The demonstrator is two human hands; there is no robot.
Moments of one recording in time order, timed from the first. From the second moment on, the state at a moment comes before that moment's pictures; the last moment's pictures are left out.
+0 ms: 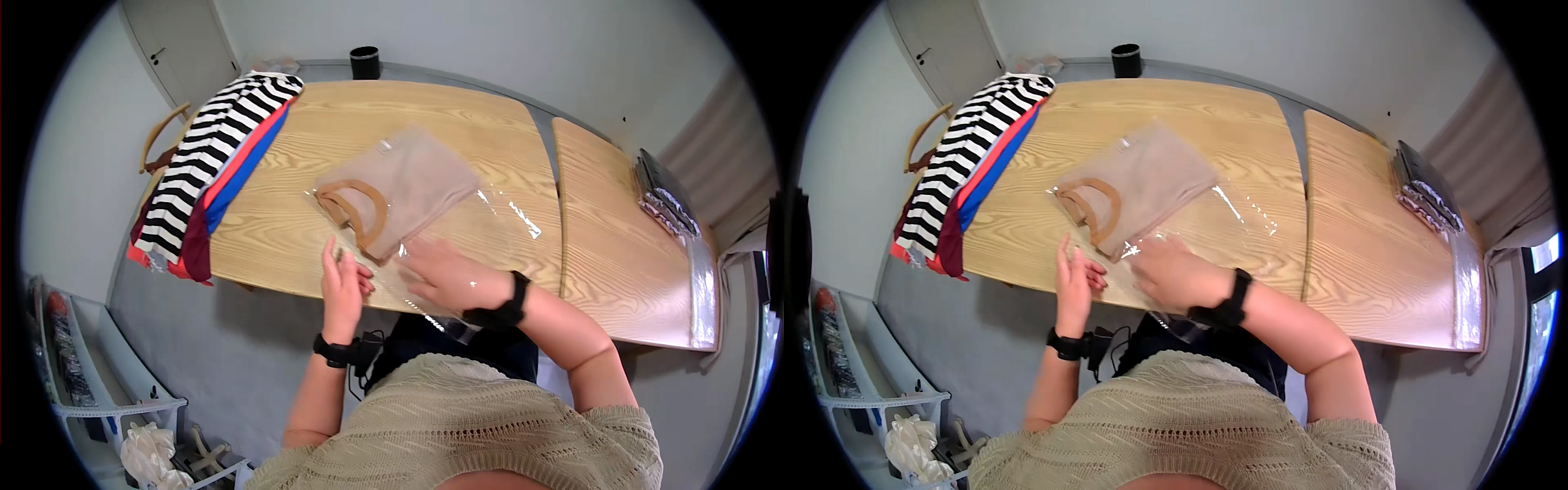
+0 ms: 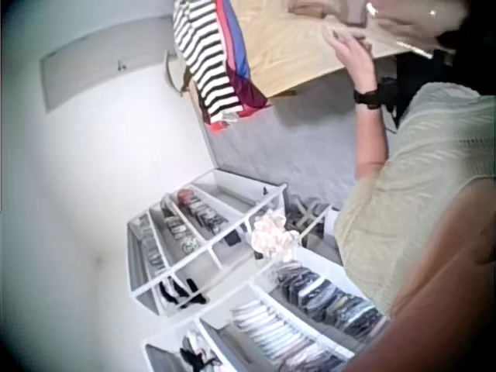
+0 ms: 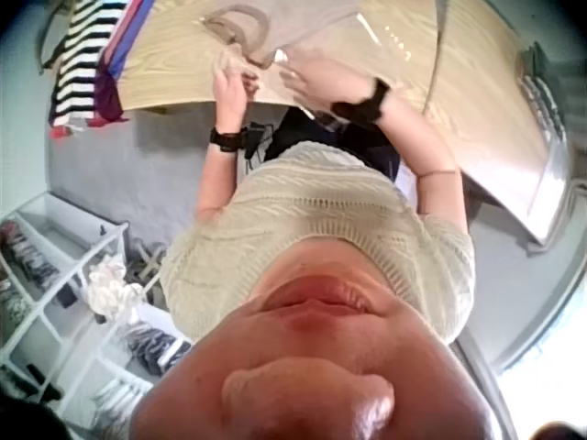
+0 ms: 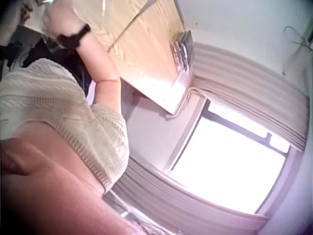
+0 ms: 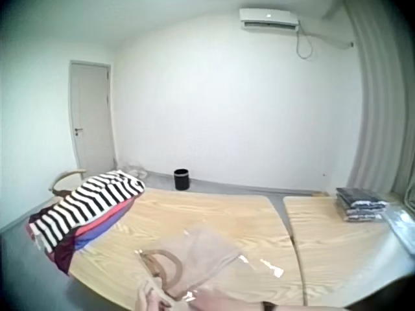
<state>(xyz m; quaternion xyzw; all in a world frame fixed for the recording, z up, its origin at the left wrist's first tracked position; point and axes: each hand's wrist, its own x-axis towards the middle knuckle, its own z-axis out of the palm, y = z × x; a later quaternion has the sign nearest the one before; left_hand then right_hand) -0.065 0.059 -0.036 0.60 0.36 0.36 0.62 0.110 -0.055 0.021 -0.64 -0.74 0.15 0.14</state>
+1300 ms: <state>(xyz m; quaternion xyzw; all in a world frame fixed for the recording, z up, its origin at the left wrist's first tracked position) -0.059 0.091 -0.039 0.84 0.25 0.24 0.41 0.177 -0.299 -0.010 -0.77 -0.25 0.27 0.53</state>
